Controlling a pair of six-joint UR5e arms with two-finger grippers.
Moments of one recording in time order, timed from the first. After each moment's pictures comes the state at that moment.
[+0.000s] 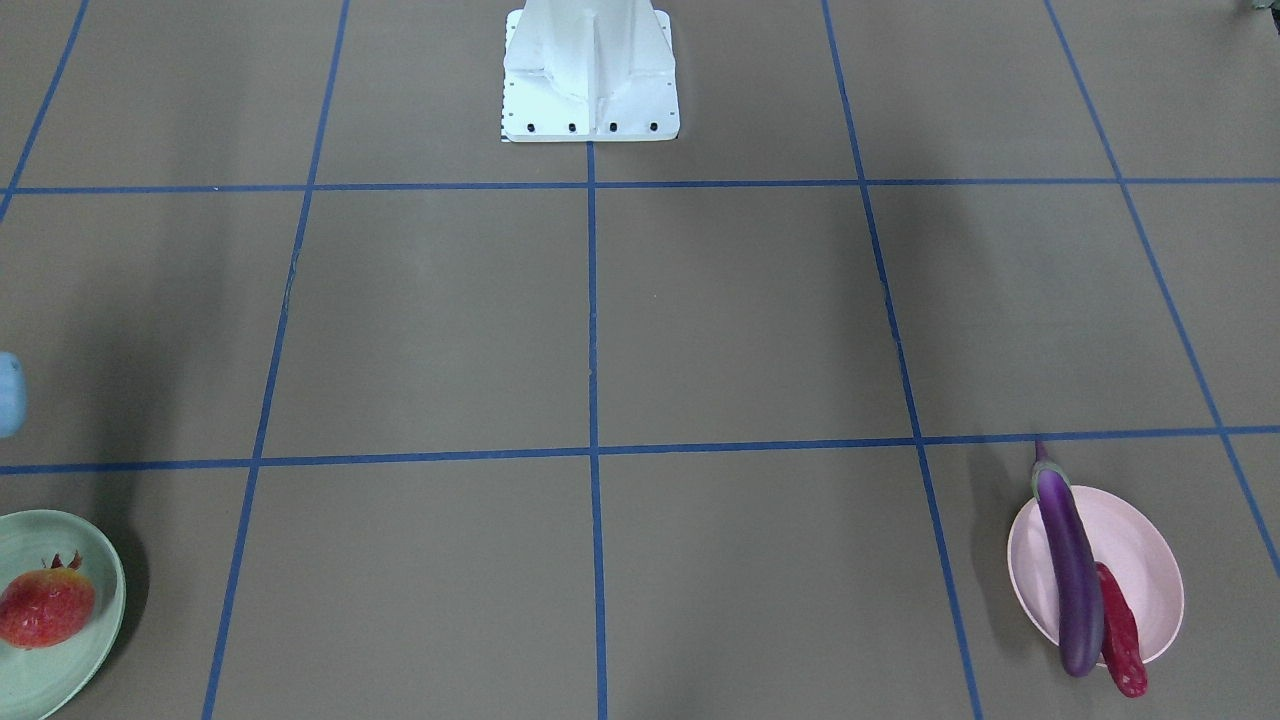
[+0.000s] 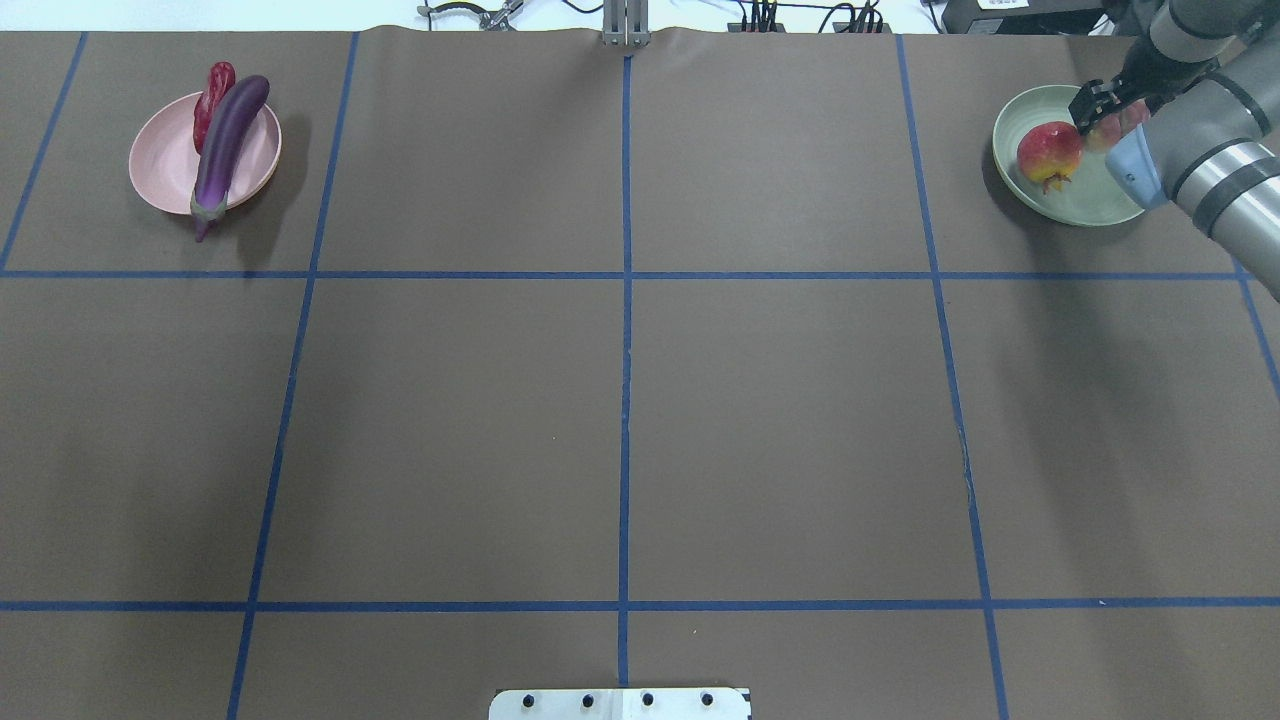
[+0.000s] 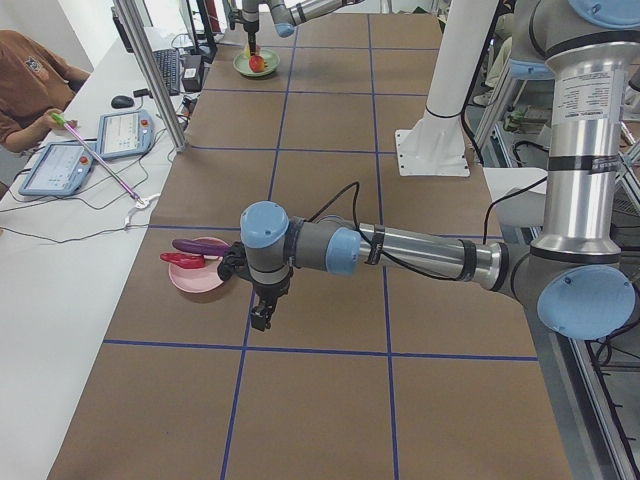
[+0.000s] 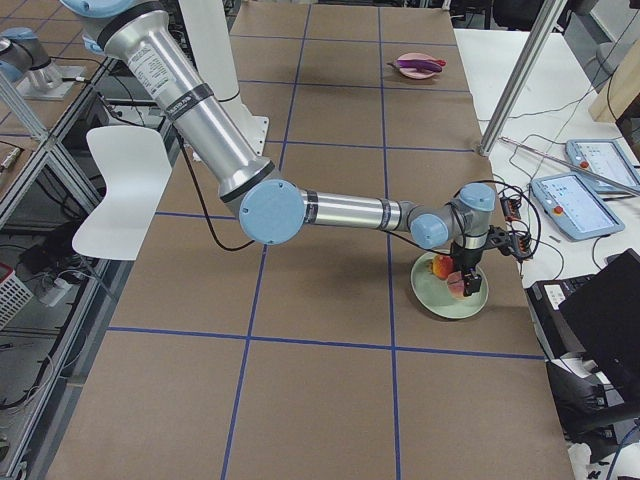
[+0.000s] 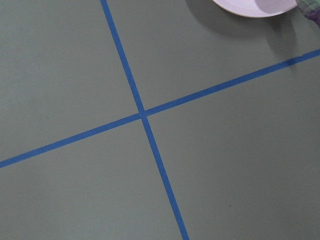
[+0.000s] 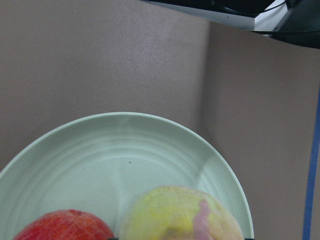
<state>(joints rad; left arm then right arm) -1.52 -1.55 -1.74 -1.56 -2.33 0.21 1.21 -0.92 0.82 -1.08 2.02 0.32</state>
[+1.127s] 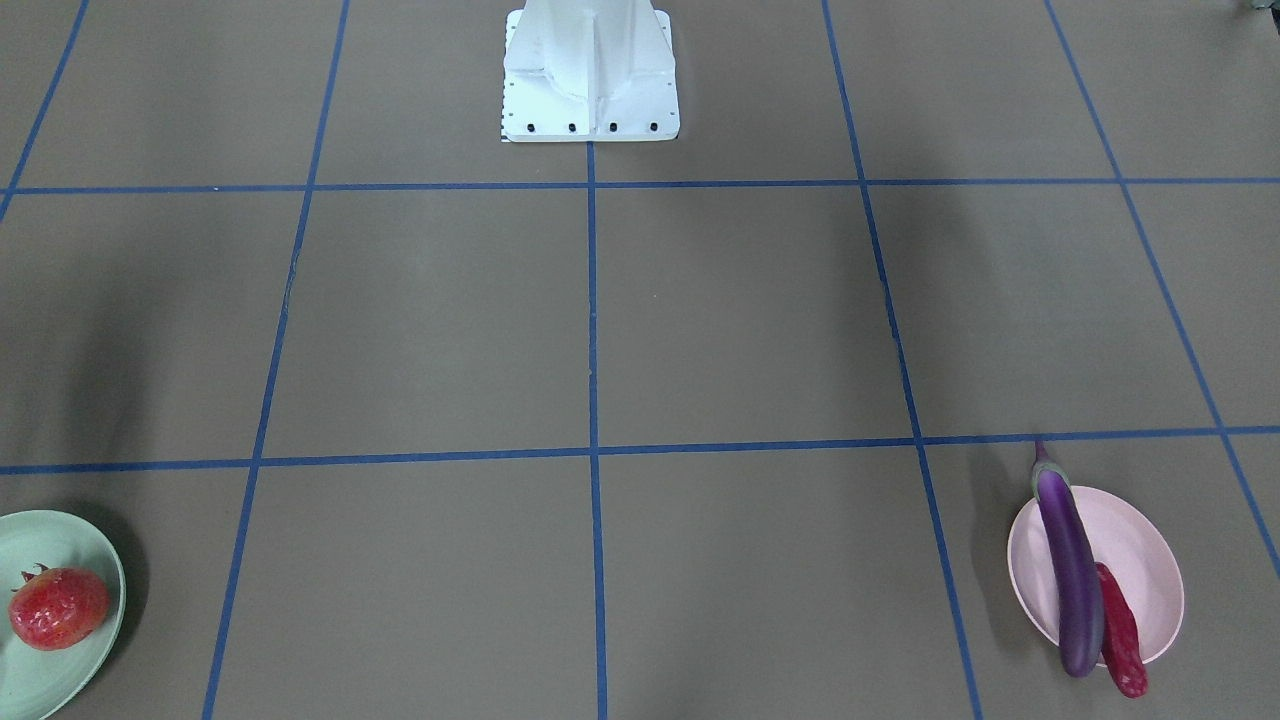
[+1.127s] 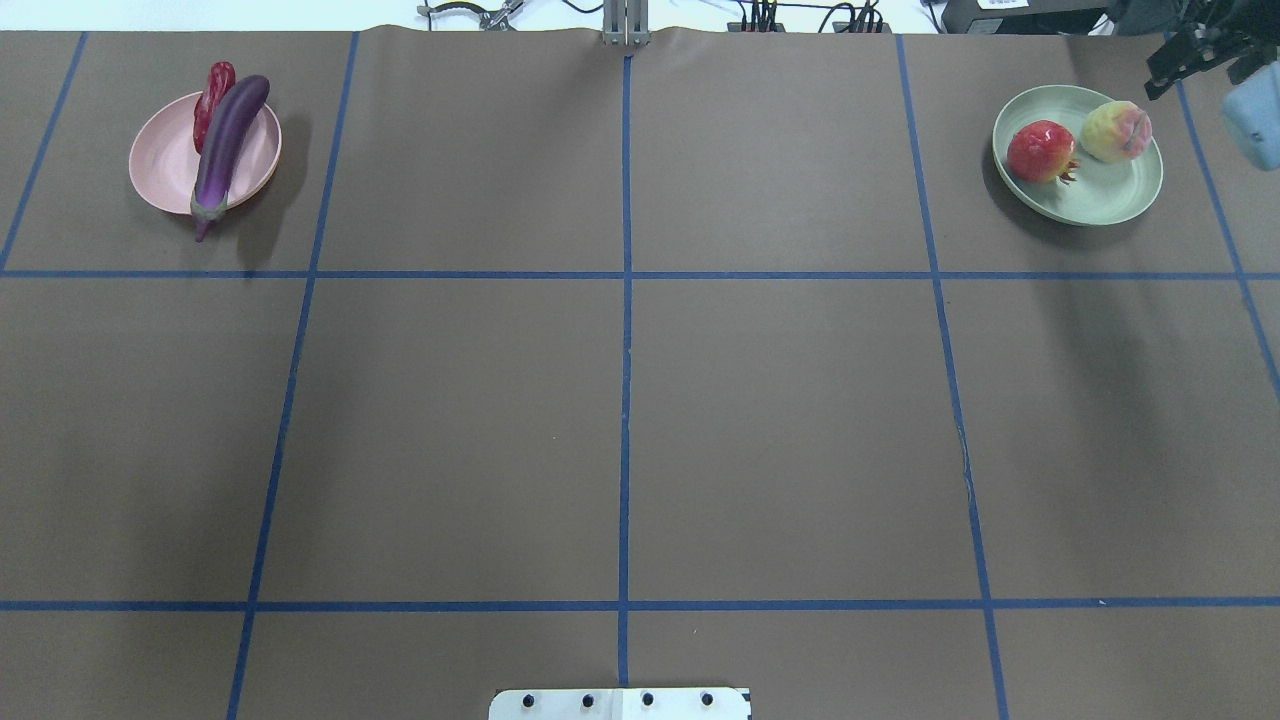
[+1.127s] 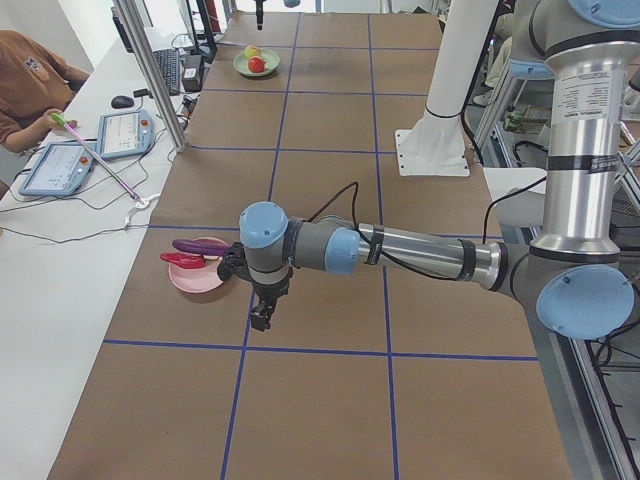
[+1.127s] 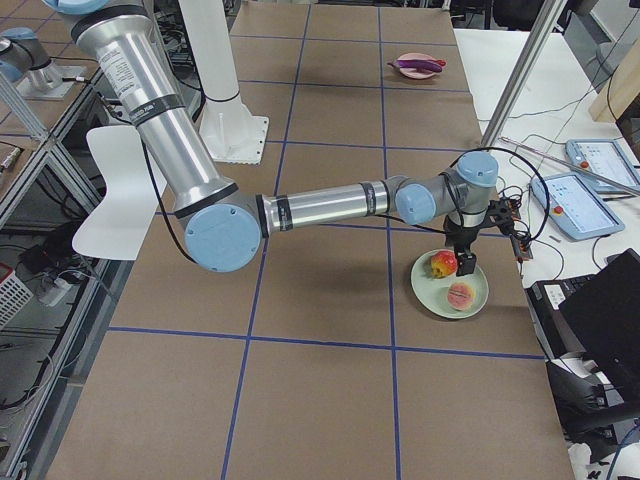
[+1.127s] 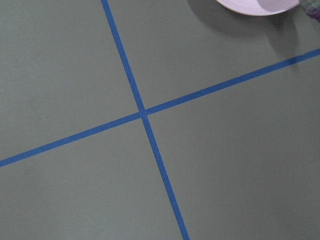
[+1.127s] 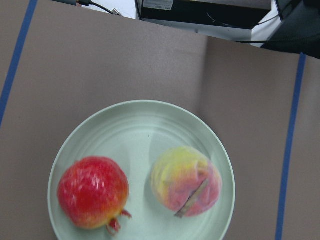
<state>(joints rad) -1.52 -1.55 -1.74 -1.56 -2.33 0.21 1.39 -1.14 1.32 -1.43 2.27 0.23</state>
